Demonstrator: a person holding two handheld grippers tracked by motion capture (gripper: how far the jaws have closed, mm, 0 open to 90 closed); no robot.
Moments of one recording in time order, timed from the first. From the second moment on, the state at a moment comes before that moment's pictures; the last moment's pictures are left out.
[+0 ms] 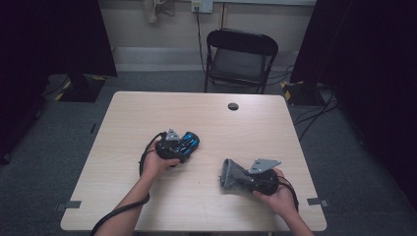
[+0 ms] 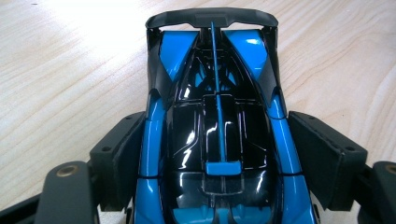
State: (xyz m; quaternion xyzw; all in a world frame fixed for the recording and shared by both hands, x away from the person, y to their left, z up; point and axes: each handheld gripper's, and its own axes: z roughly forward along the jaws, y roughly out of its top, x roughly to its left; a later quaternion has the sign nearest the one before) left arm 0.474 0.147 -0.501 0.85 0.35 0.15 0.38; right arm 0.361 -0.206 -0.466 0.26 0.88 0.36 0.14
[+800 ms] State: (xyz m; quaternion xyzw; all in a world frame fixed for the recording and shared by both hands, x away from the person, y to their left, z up) left arm 0.468 0.143 -0.491 0.85 0.34 0.15 0.36; right arm 0.371 -0.233 -0.487 0.30 0.87 0.36 0.14
